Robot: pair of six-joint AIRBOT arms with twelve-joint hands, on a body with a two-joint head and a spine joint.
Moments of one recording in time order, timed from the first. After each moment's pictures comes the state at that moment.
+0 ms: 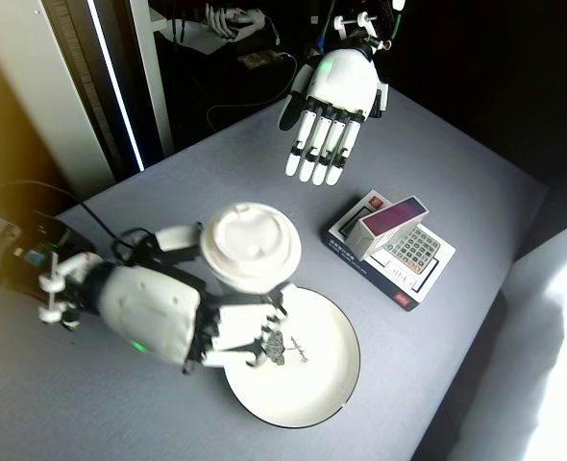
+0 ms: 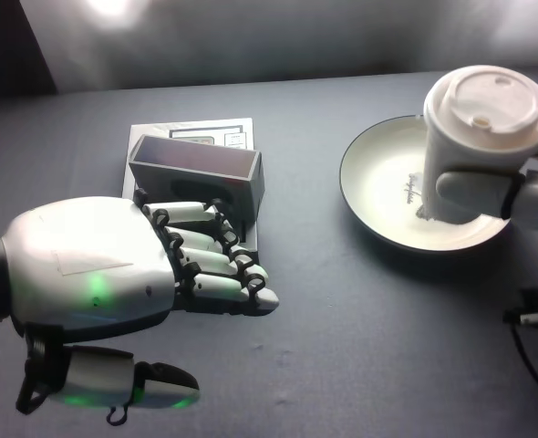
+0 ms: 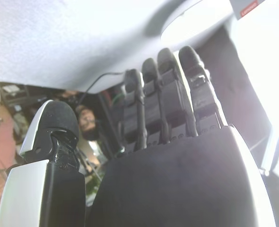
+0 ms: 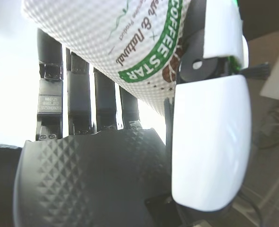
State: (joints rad) left arm 0.44 -0.74 0.85 0.81 -0.62 0.37; right arm -0.72 -1.17 1.19 0.50 1.19 -0.09
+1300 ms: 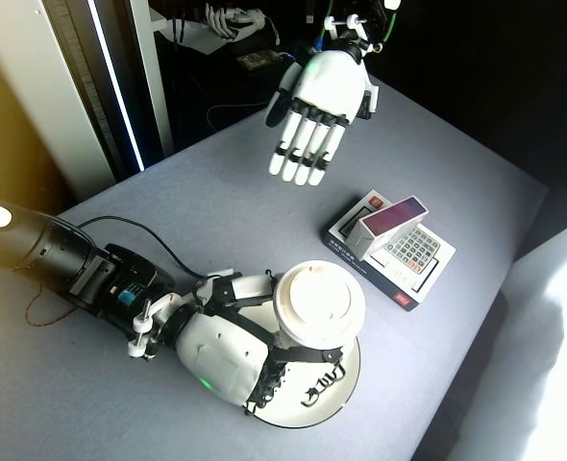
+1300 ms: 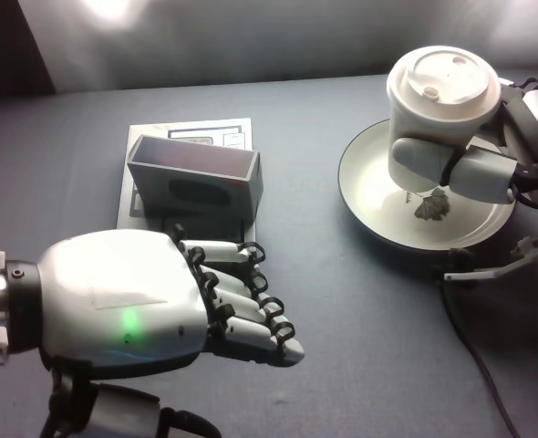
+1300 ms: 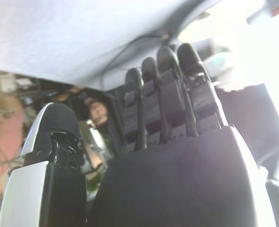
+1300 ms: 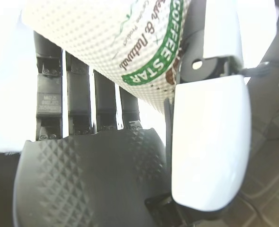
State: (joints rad) left arm 0.40 -0.76 0.79 0.96 -0.56 0.21; right arm -0.64 -1.42 1.46 0.62 1.23 -0.12
